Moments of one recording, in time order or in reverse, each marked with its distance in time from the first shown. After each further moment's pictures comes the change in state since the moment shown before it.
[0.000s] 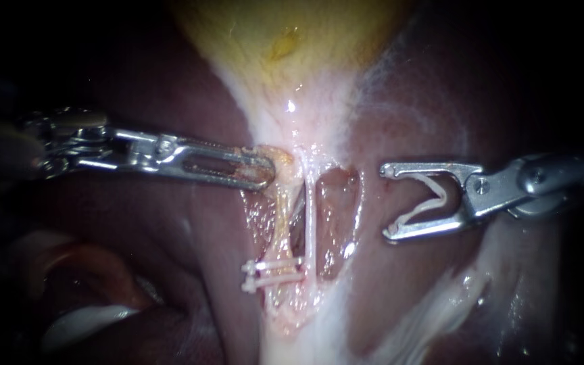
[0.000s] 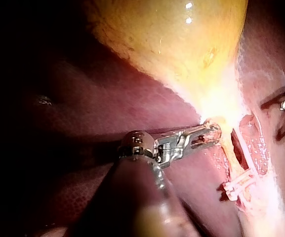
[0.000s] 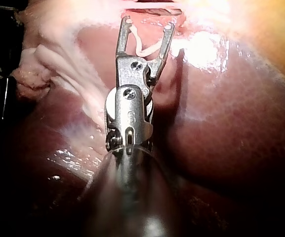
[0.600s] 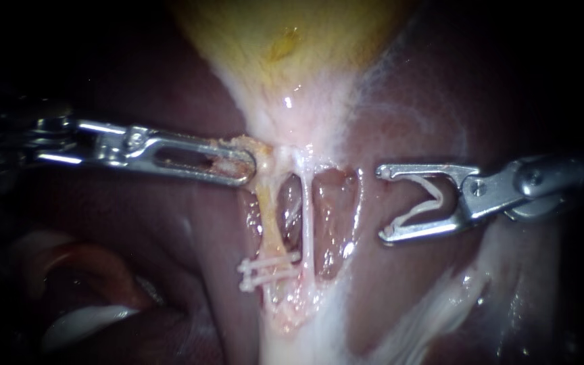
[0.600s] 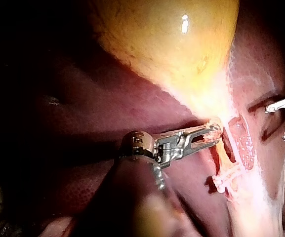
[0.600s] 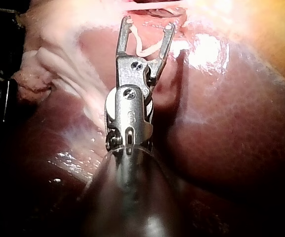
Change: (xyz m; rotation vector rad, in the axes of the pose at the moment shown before) right arm 0.000 0.000 0.001 0.004 0.002 0.000; left arm -0.002 -0.006 -0.006 0.003 -0.011 -0.012
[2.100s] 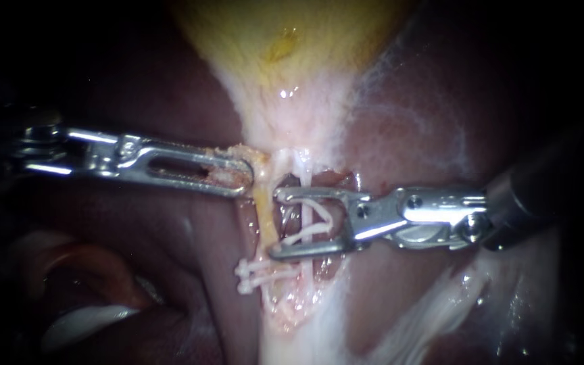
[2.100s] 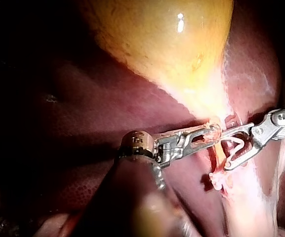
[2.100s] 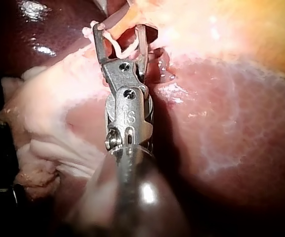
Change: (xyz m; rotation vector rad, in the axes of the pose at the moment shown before) right arm -0.003 -0.001 0.017 0.036 -0.009 0.242; left arm 0.000 -0.001 0.000 -0.003 -0.004 0.015
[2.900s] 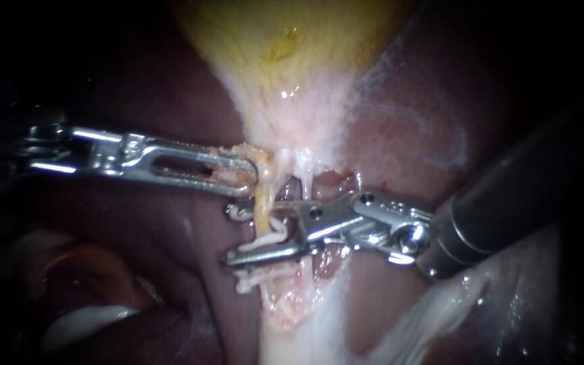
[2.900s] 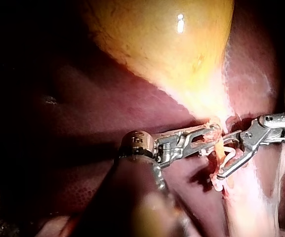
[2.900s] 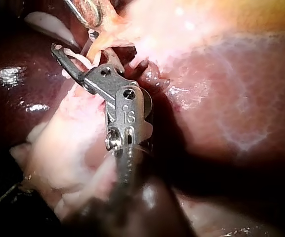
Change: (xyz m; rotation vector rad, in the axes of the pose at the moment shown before) right arm 0.002 0.002 0.003 0.076 0.159 0.210; left arm 0.000 0.001 0.000 0.000 0.002 0.002
